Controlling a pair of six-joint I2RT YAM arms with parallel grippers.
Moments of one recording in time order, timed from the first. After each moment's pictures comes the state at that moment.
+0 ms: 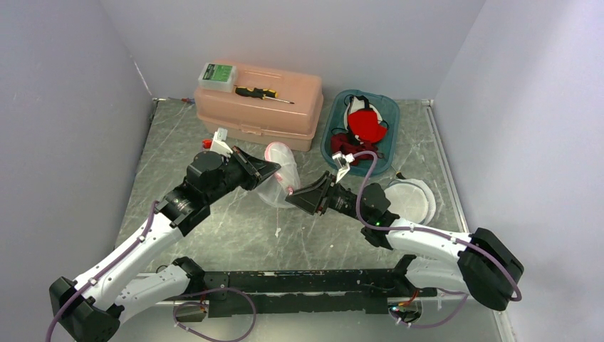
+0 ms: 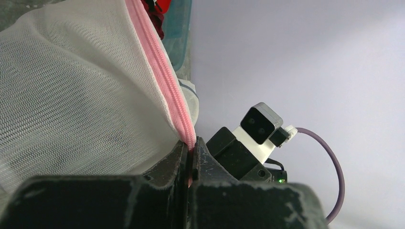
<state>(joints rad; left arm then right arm) -0.64 0.90 0.84 -0.16 0.09 -1.25 0.84 1.13 0.42 0.92 -0.37 0.91</state>
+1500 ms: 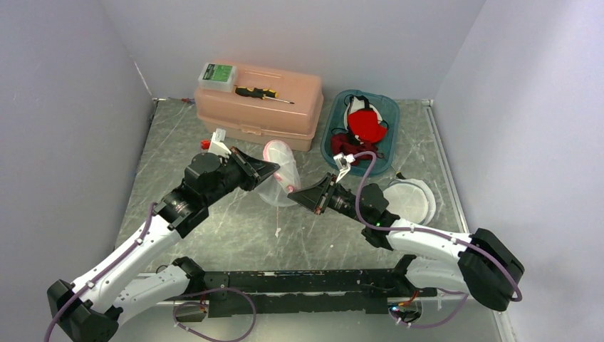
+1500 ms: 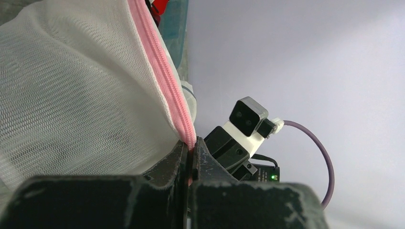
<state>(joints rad) -0.65 0.88 0.83 -0.16 0.08 -1.25 0.84 1.13 0.41 0.87 -0.30 0.92</state>
